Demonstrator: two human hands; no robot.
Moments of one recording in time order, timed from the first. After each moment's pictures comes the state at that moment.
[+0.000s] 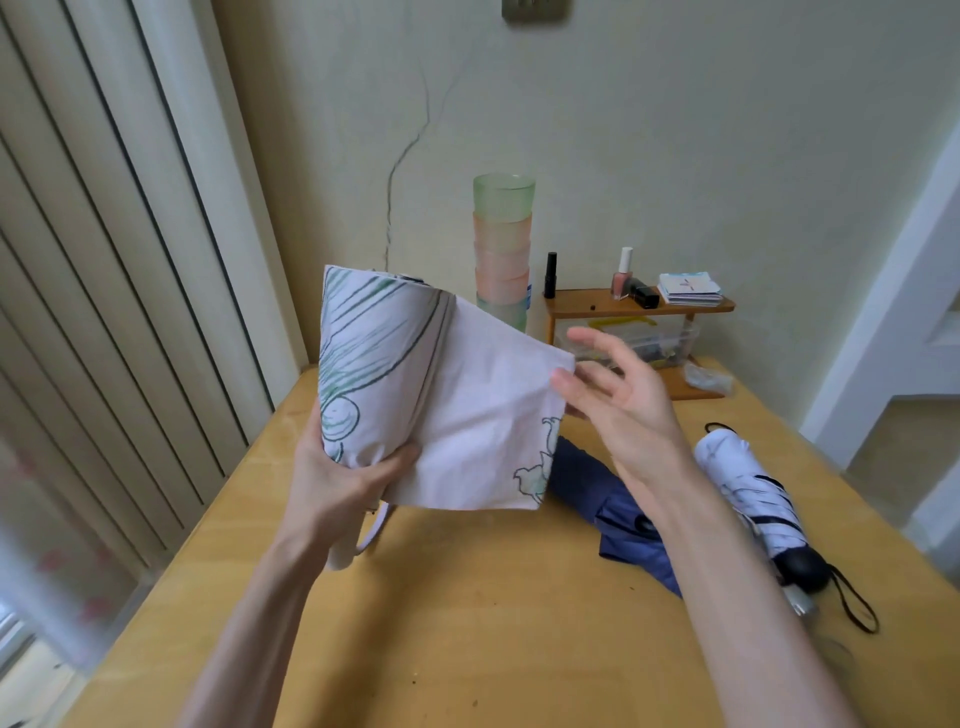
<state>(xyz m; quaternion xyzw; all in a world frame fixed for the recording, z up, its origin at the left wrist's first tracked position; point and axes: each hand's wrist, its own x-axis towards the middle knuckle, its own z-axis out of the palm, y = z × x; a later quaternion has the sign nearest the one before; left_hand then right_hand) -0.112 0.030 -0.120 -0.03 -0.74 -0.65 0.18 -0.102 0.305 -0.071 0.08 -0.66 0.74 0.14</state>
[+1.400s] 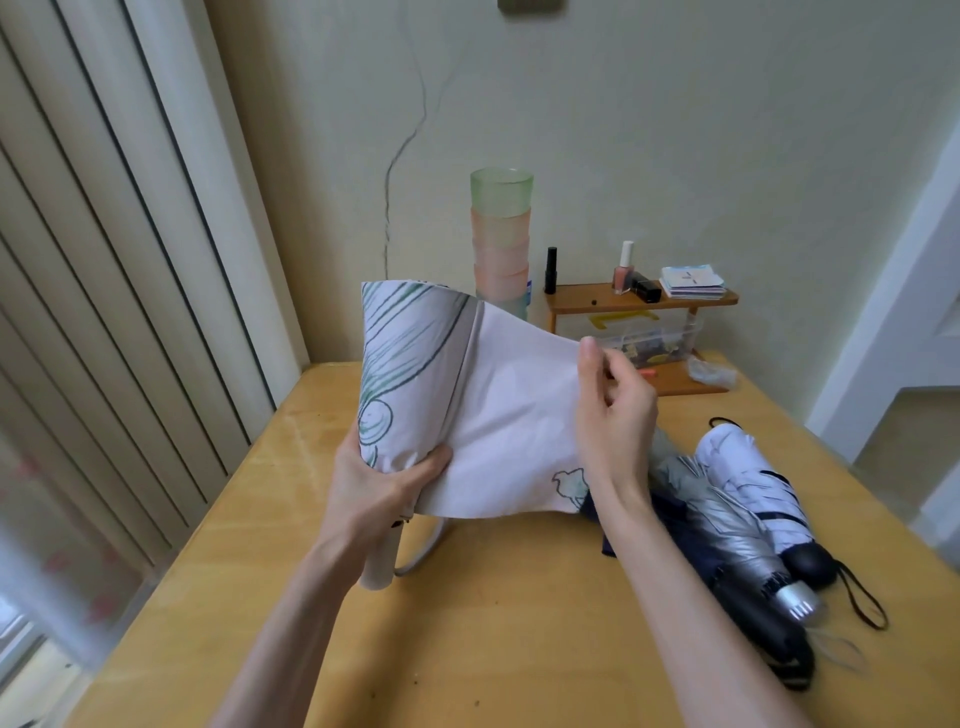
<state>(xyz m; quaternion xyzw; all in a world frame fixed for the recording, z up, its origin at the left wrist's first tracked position) -0.111 0.058 -0.129 -0.01 -0.73 -0.68 0.12 -0.119 0.277 -0.094 -0.01 -0.71 0.59 0.39</state>
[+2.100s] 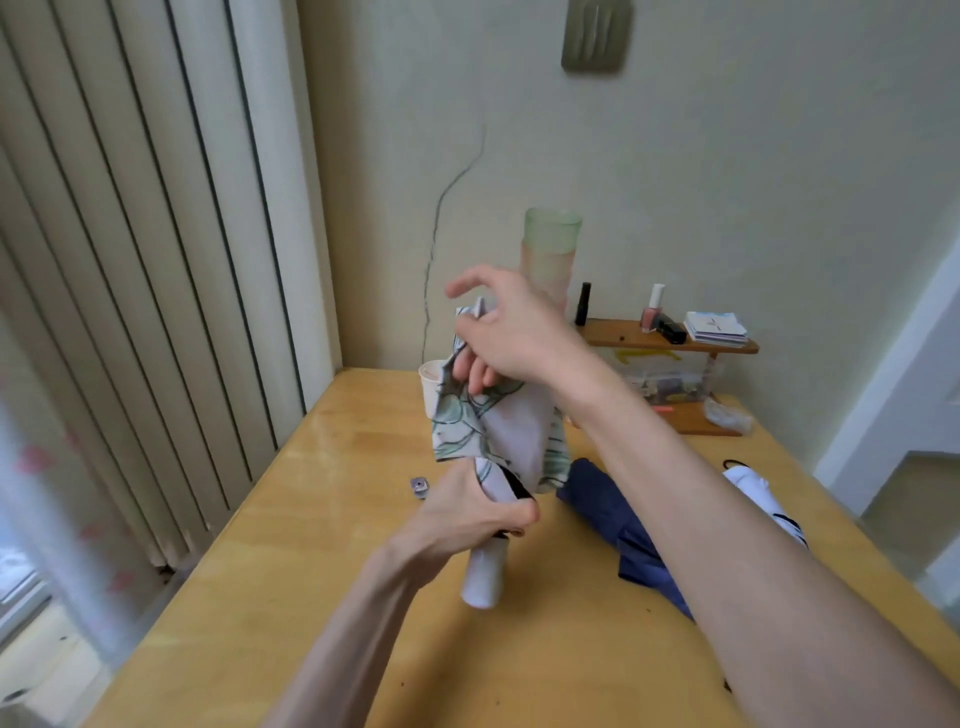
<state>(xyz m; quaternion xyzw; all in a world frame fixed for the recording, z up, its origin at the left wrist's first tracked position) -0.090 0.081 -0.109 -0.18 -0.74 -0.65 -0.10 -0.123 0.185 0.043 0.17 -0.87 0.45 0.07</state>
